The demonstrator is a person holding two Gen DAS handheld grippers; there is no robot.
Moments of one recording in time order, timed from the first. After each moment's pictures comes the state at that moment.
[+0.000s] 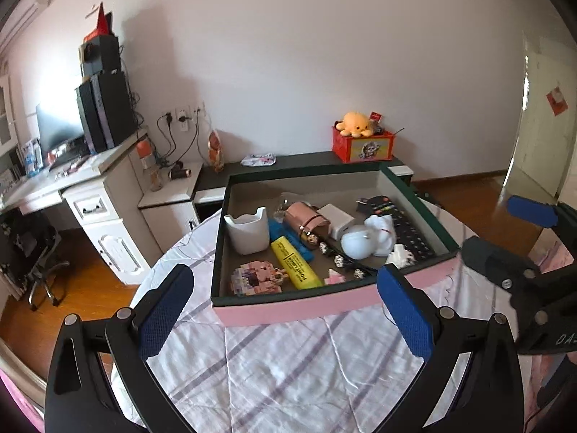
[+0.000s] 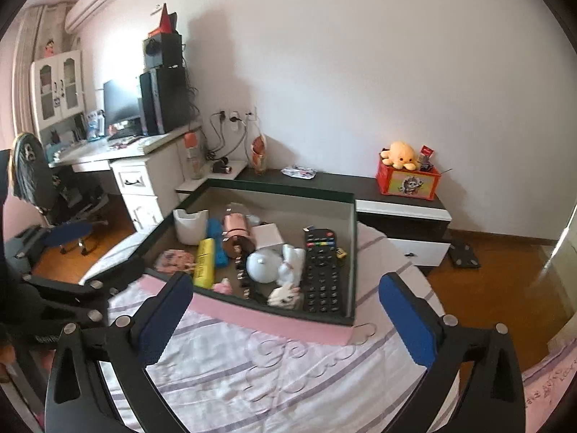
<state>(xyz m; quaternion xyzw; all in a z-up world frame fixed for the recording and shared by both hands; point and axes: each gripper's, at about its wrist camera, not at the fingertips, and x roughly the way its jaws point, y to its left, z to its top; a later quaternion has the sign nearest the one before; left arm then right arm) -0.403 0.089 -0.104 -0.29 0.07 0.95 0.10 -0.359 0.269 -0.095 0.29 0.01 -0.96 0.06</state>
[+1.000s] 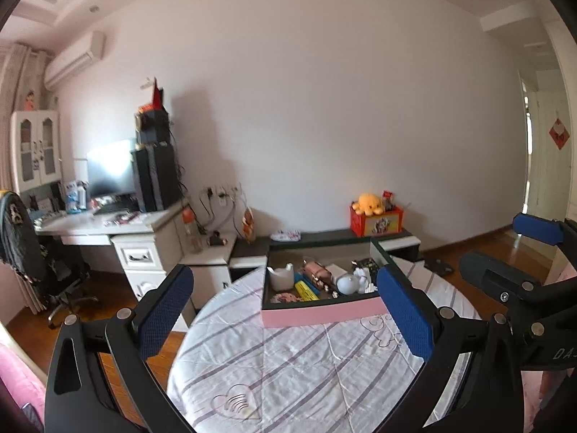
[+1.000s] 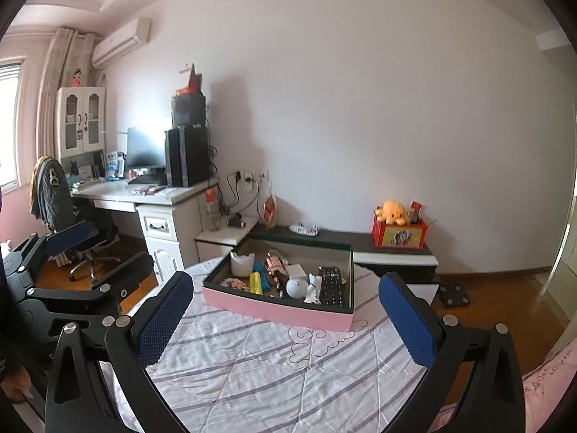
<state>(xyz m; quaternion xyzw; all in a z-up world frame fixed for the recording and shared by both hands) -0.212 0.061 -0.016 -0.12 0.05 0.99 0.05 -0.183 0.235 -0.015 0.16 0.02 -0.98 0.06</state>
